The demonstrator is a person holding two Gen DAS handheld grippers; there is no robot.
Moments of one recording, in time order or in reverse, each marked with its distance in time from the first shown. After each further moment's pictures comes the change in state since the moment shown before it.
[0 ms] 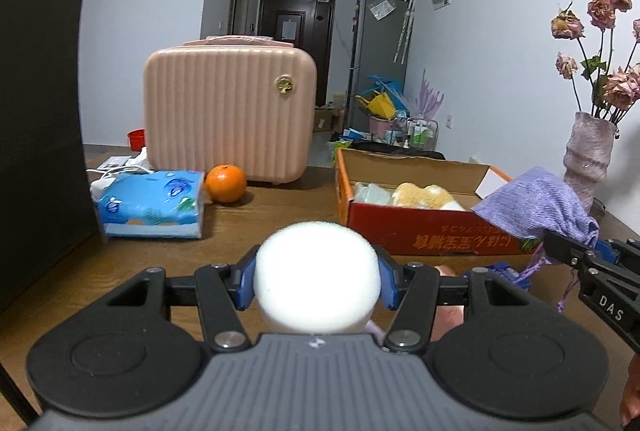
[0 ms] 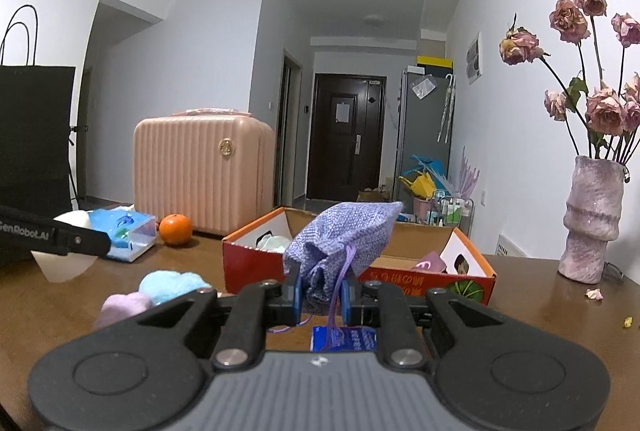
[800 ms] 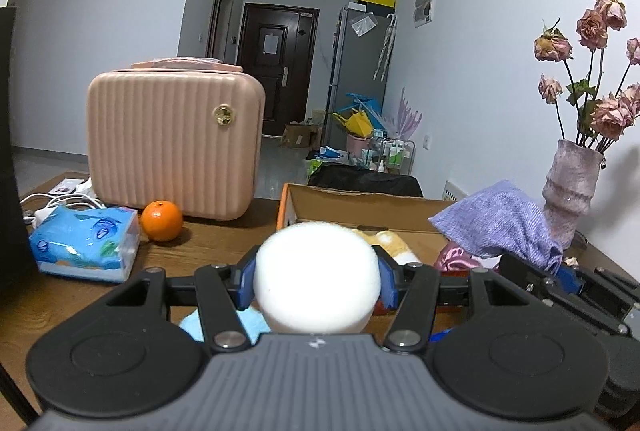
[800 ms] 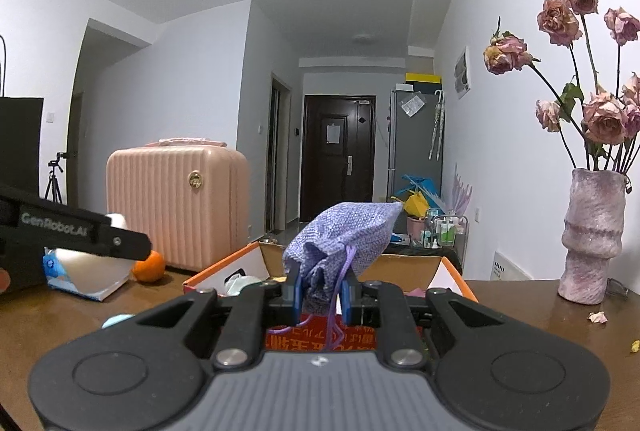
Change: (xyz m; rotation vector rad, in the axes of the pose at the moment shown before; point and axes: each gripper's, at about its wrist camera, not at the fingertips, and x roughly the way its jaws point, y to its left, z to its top) left arm 0.047 -0.057 0.040 -0.024 -0.046 -0.063; right arm 0.037 -0.034 0.016 0.034 -0.073 -0.021
